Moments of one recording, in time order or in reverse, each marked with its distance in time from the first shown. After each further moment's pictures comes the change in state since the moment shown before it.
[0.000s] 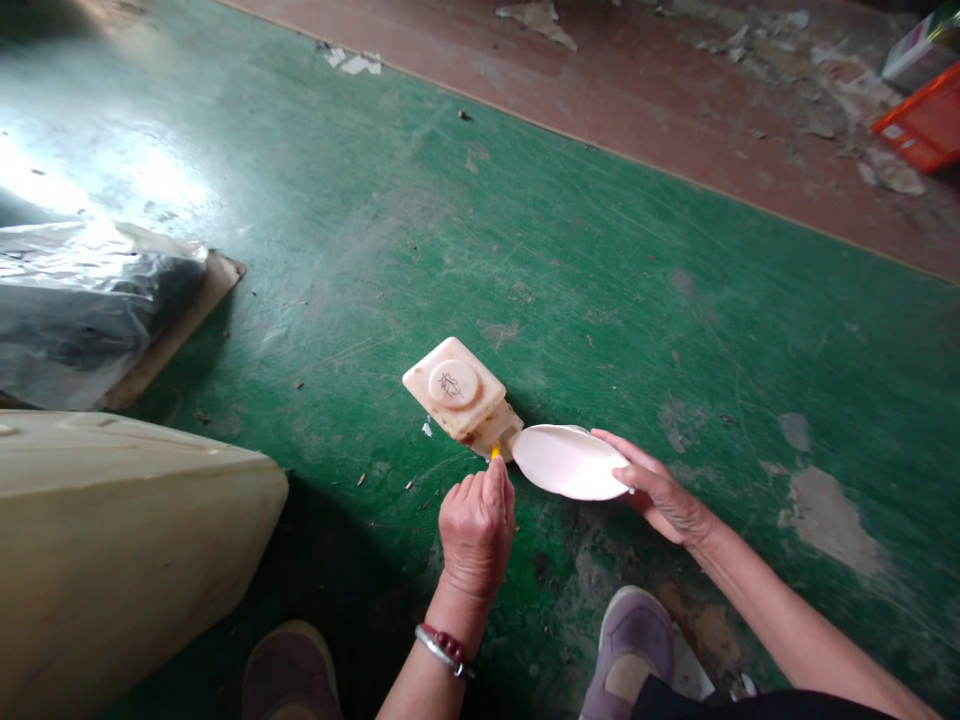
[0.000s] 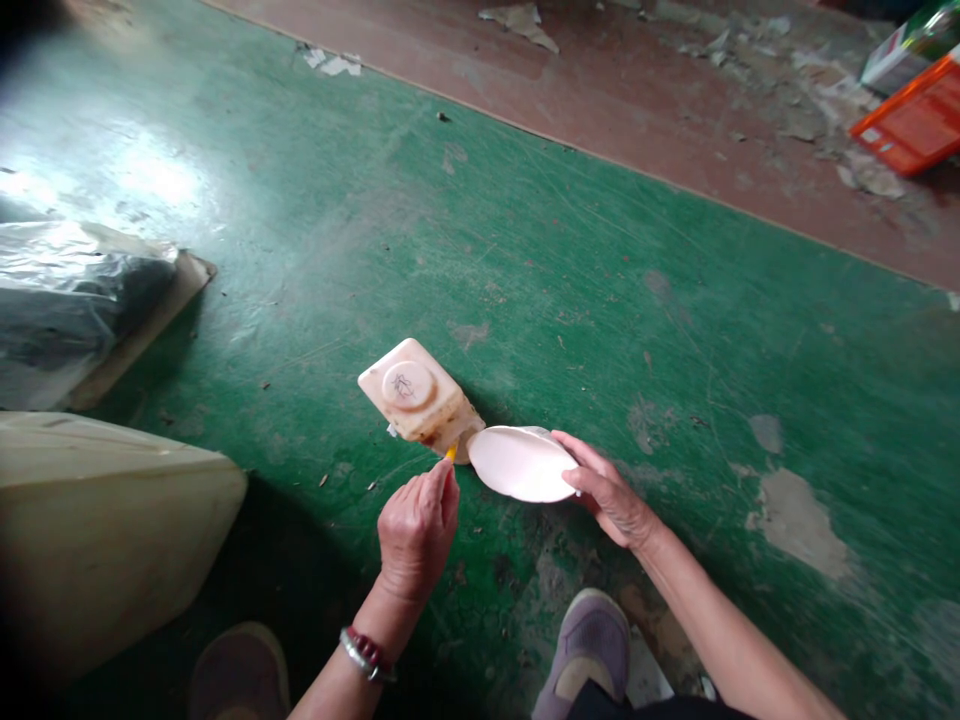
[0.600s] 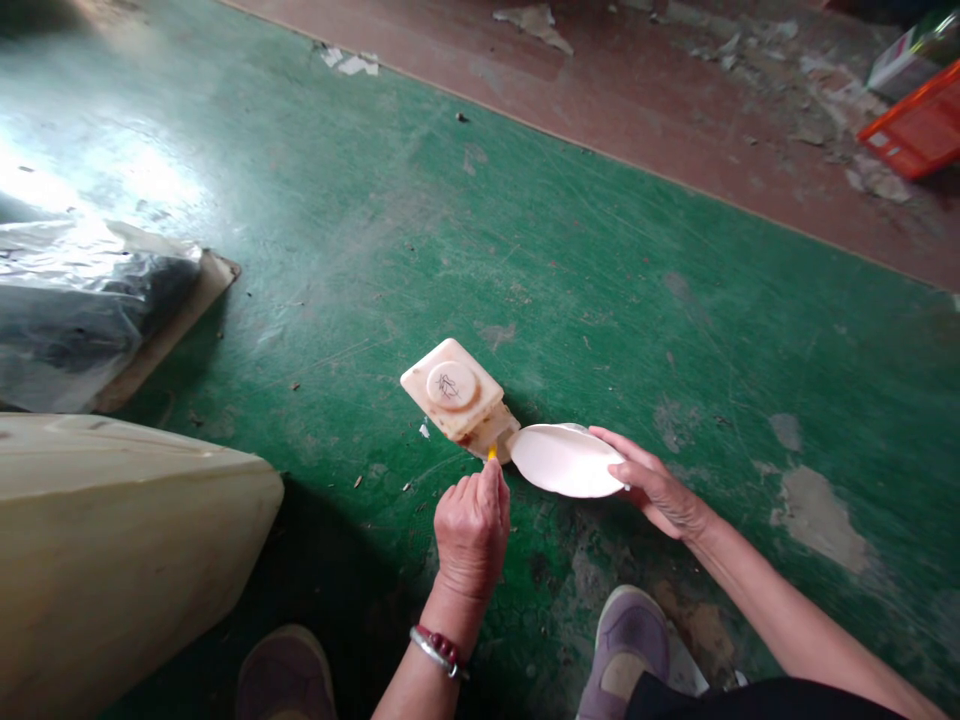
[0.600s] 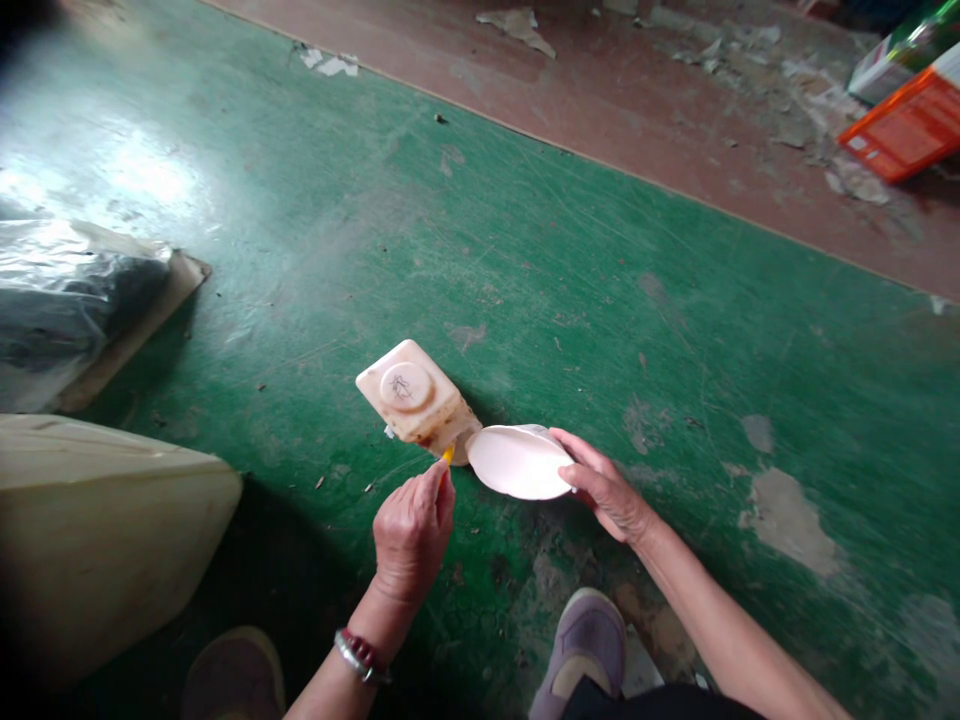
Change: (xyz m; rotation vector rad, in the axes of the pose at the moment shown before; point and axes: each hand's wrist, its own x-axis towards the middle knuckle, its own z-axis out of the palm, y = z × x) left_hand -0.001 -0.002 -0.001 -0.007 -0.004 -0.008; right_hand 0.000 -0.007 -0.001 -0.043 0.000 -0.005
